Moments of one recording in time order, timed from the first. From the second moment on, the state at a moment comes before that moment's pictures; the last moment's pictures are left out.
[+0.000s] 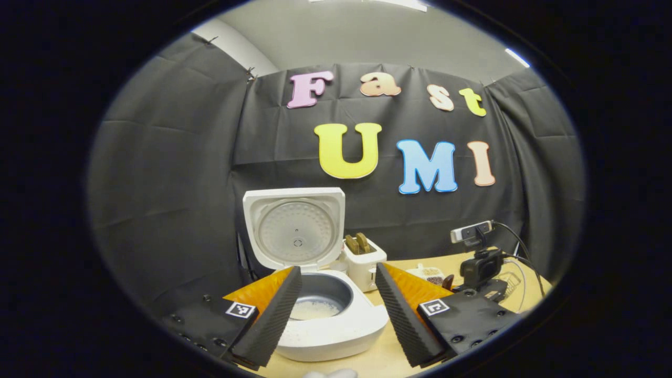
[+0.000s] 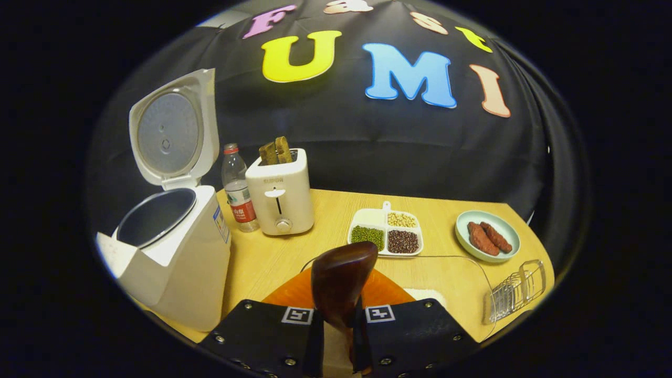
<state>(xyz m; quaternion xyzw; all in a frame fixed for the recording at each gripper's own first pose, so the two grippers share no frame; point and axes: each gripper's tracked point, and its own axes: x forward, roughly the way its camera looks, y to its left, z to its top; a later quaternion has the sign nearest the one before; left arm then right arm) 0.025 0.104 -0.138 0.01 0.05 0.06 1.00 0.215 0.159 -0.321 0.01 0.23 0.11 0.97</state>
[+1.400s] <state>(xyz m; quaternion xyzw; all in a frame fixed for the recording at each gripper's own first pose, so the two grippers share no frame) 0.042 0.074 -0.107 0.05 0.04 0.03 1.00 0.234 0.043 -0.280 0.58 0.17 0.04 0.79</state>
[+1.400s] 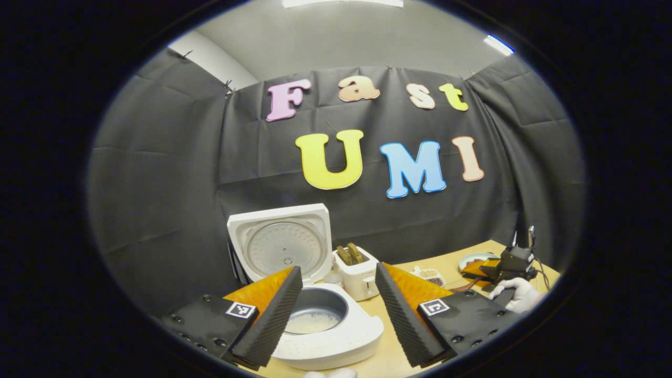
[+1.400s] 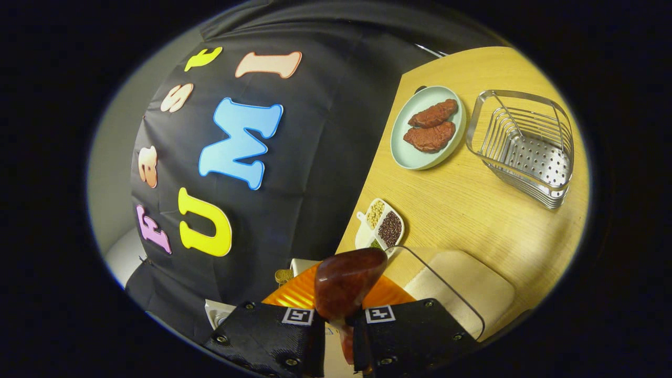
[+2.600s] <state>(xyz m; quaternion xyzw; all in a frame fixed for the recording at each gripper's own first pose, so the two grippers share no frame) 0.016 0.104 -0.110 0.06 0.05 0.03 1.00 0.238 0.196 -0.159 0.63 0.19 0.14 0.74</state>
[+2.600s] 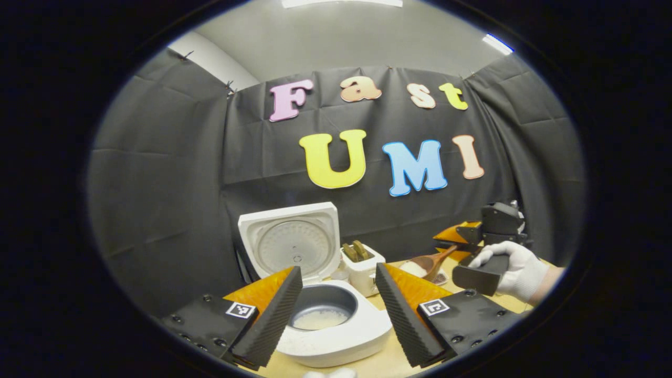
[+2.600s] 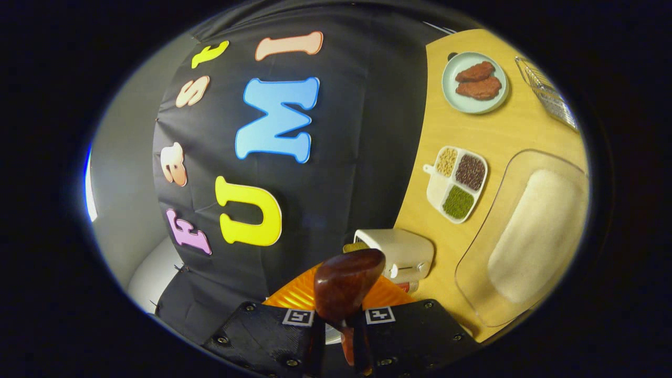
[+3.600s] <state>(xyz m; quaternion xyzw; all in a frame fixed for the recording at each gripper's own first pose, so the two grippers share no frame) -0.054 0.168 -0.129 0.04 0.06 0.14 0.99 0.209 0.388 -0.178 0.39 0.21 0.22 0.87</state>
